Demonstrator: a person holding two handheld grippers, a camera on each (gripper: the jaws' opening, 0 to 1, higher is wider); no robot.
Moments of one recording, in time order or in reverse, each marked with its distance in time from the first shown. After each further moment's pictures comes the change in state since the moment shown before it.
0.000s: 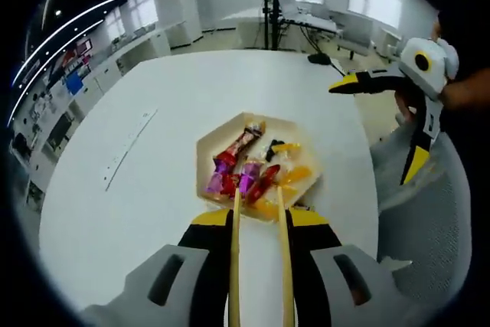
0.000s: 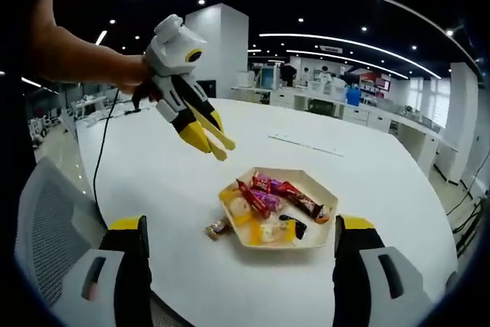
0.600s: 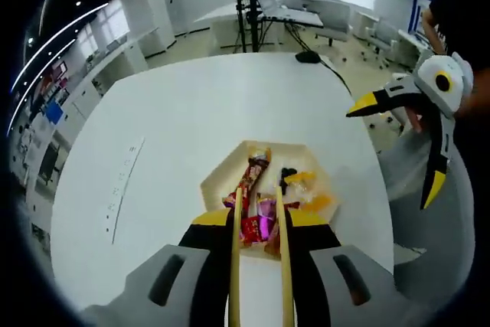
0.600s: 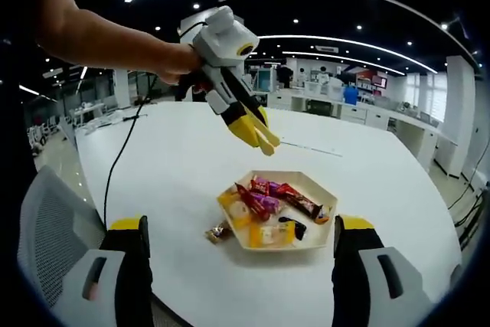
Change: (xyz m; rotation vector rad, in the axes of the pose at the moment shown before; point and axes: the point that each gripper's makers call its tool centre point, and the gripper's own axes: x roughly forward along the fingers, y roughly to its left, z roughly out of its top) left arm 0.029 0.032 0.061 0.127 0.025 -0.079; right arm -0.002 -0.004 0.003 0.043 -0.023 -0.013
